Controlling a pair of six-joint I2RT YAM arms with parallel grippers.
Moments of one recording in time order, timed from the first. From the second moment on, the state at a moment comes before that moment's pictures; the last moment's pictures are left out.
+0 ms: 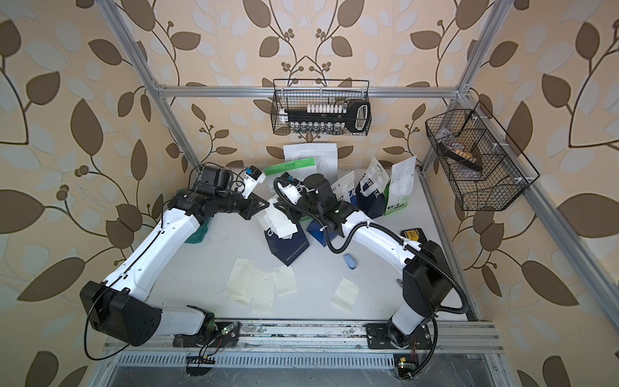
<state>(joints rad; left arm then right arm) -0.26 1.35 1.35 -0.77 0.52 0.15 0.70 1.64 1.35 -0.10 -0.32 -0.05</state>
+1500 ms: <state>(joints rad) -0.28 1.26 1.36 -0.81 0.48 0.15 0.79 1.54 1.37 -0.12 -0.03 0.10</state>
